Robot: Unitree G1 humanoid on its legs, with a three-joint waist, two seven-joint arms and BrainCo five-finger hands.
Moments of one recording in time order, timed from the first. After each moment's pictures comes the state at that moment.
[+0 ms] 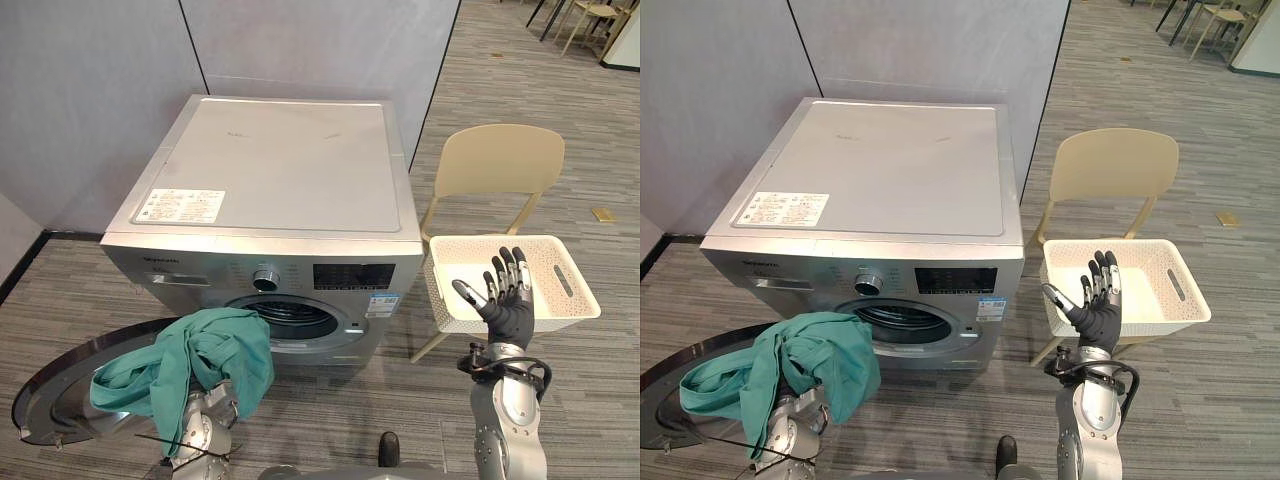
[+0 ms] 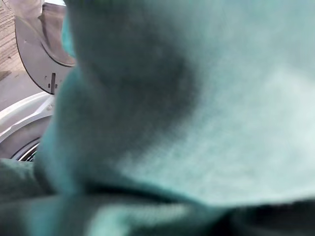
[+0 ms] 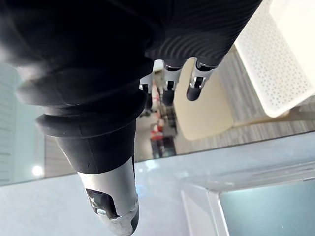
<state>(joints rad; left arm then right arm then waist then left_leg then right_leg) 0.35 -0.08 0.19 -0.04 -0.32 -0.12 0.26 0.26 0.06 -0.10 -0.32 0.19 -0.15 -0.17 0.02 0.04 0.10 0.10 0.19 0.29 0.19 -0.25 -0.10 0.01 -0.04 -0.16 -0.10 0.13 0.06</state>
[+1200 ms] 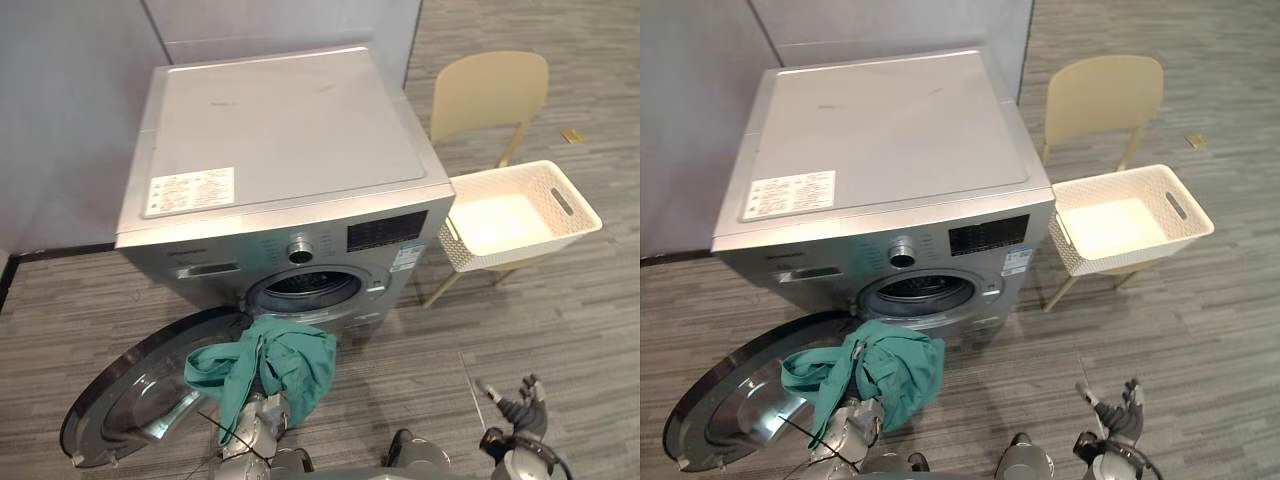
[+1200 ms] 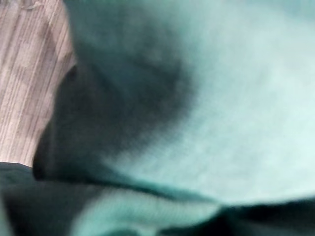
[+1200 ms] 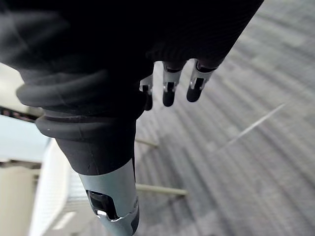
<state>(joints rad) 0.31 -0.06 -0.08 0.21 -0.43 -0.10 0.13 0.37 0.04 -0.33 0.29 0.04 -0.05 -0.25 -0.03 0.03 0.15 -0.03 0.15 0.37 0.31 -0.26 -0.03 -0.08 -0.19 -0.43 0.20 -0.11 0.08</state>
